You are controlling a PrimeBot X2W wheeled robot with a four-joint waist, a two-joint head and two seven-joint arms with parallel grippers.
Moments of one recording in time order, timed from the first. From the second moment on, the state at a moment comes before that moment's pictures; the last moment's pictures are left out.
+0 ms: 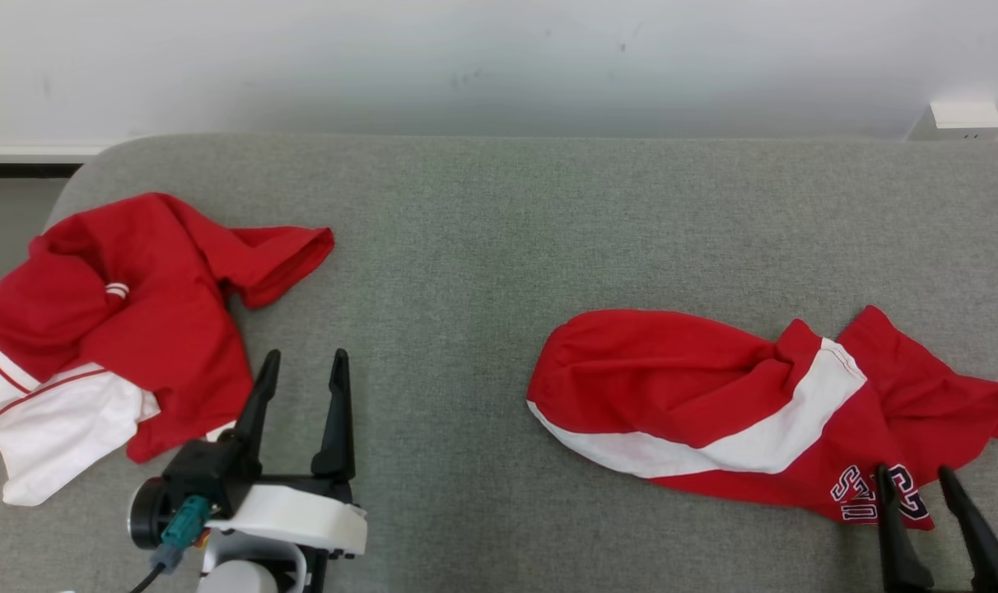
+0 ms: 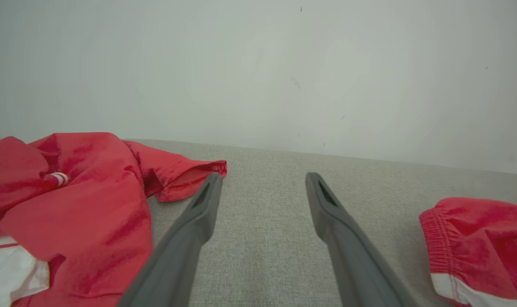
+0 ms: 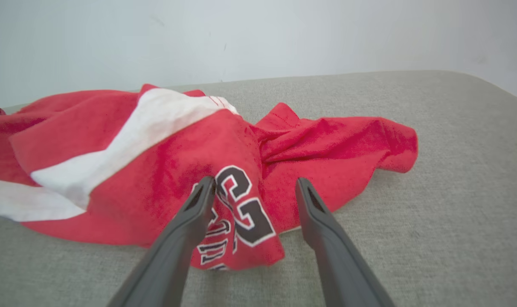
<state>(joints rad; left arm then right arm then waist) -0.22 0.06 -0.12 0.19 -0.17 0.04 -0.26 0.04 -0.10 -0.06 0.15 0.30 0.13 -0.15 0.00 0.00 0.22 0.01</state>
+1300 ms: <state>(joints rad) -0.30 0.05 -0.52 0.26 -0.28 -0.07 -0.06 -0.03 -0.15 0.00 -0.11 0.26 0.13 -0.05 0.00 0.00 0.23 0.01</state>
